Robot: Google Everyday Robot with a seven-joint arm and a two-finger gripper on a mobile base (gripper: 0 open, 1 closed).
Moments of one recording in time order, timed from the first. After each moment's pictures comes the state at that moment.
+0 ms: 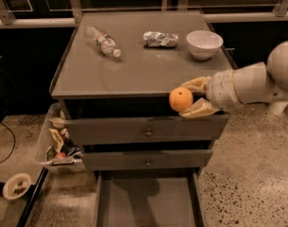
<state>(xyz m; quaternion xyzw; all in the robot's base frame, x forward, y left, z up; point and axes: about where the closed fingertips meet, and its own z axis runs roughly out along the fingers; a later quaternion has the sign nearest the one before) 0.553 -0.144 0.831 -0.66 0.61 0.10 0.43</state>
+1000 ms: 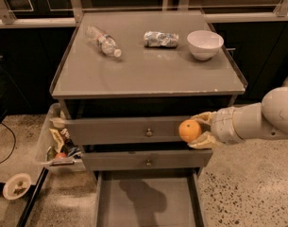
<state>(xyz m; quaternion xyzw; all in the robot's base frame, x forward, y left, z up) 0.511 -0.181 0.729 -0.63 0.69 0.07 0.36</state>
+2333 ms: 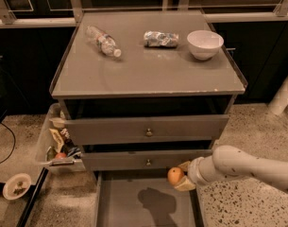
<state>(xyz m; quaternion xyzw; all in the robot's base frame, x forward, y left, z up) 0.496 -0.171 0.460 -0.56 0.78 0.13 0.25</state>
